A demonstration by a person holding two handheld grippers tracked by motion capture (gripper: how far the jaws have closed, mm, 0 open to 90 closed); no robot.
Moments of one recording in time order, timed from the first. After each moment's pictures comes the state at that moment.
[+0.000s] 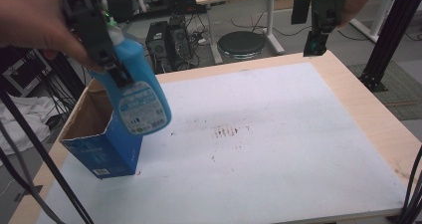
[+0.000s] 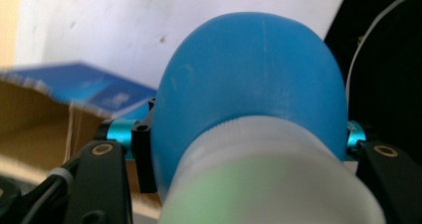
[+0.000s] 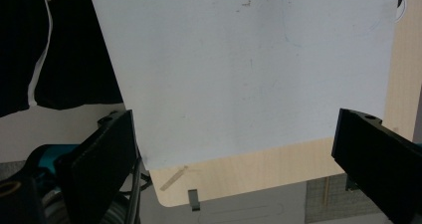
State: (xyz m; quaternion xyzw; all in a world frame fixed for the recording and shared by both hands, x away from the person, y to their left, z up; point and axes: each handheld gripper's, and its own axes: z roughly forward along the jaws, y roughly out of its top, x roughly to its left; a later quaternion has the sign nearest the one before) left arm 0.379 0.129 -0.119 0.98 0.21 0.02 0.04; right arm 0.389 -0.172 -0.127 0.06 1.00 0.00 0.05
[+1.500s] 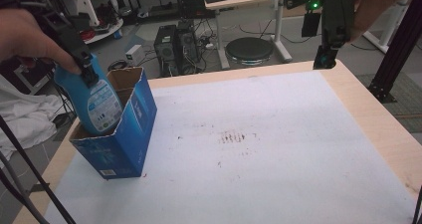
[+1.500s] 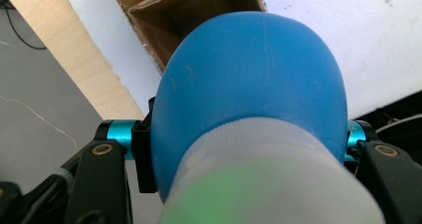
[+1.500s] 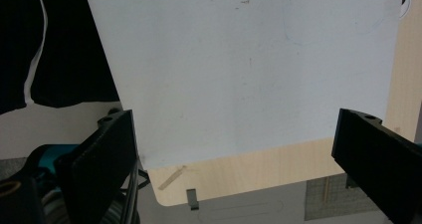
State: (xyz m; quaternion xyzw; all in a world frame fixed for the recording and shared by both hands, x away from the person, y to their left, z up) left arm 0.438 0.245 -0.170 0.85 0.53 0.01 0.00; right arm 0.395 -0.169 -0.135 0.06 1.00 -0.01 0.04
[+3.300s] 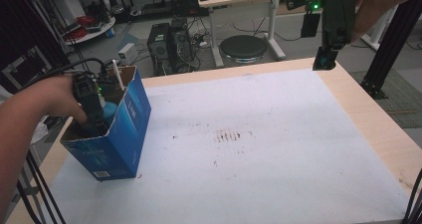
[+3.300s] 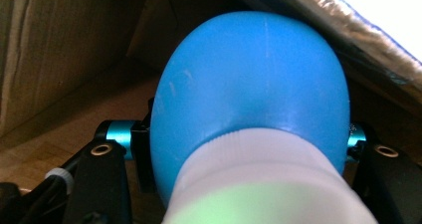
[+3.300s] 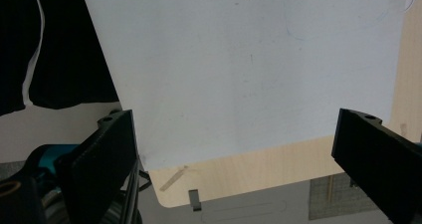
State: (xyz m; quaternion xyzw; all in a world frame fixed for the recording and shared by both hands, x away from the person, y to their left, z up) left arm 0.441 0.238 -0.290 0.96 0.28 0.00 -0.04; right arm 0.395 -0.176 -0.142 0.06 1.00 -0.01 0.04
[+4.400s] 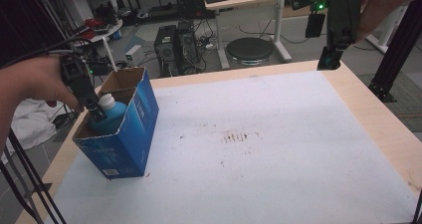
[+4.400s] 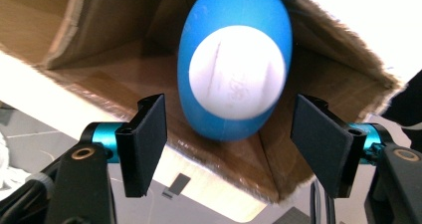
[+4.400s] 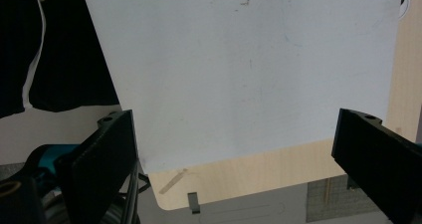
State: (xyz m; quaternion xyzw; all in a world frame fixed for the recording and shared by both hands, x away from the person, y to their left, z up) left arm 0.425 0.249 -0.235 0.95 0.30 0.02 -0.02; right arm 0.392 -0.169 -0.138 0.06 1.00 0.00 0.05
